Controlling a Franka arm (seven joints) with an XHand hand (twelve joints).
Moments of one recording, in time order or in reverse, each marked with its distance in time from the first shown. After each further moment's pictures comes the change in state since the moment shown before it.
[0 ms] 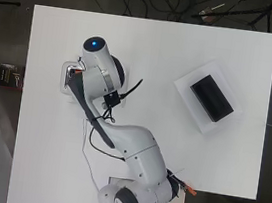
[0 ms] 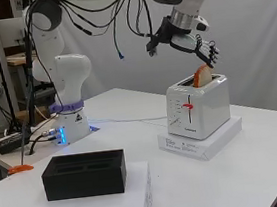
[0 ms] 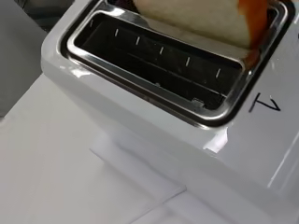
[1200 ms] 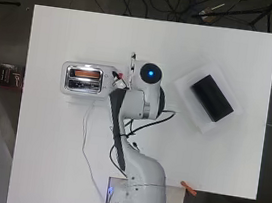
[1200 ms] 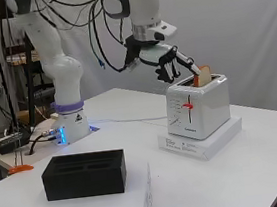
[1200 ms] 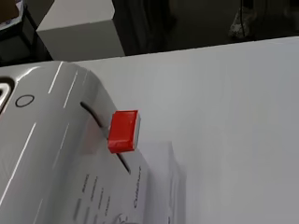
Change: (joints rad) arm -0.783 0.234 0.329 -0.333 0.200 0.459 0.134
